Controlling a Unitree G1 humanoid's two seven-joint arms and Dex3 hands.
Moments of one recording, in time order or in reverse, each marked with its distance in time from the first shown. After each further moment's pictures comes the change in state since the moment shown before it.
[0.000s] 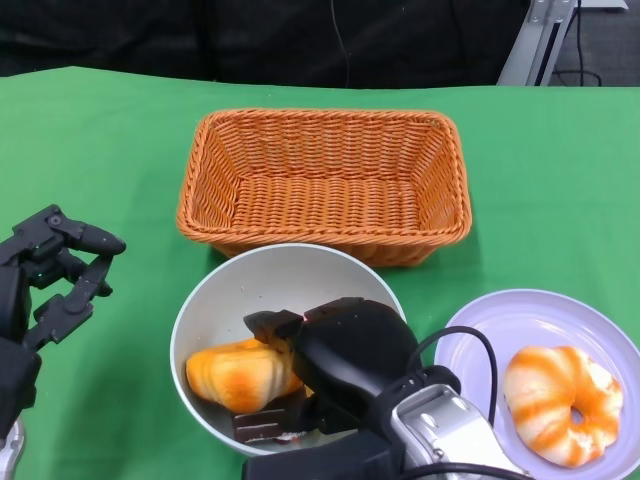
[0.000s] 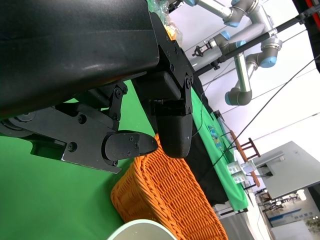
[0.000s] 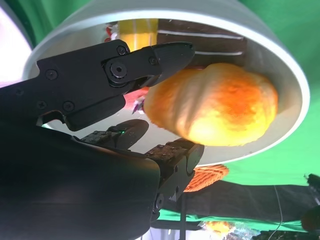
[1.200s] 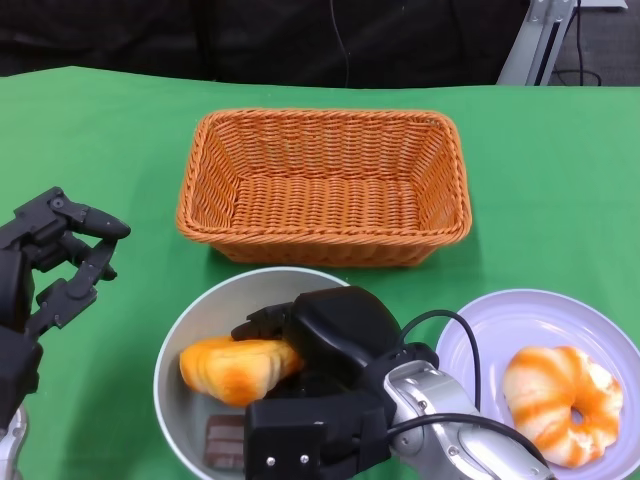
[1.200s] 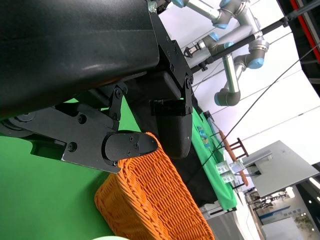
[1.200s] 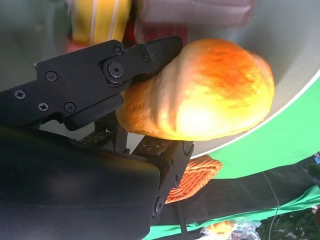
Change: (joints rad) left arm 0.013 -0.003 -0.011 -0.115 -0.010 0.063 0.003; right arm -0.141 0.055 -0.063 0.350 0.315 -0.179 -0.251
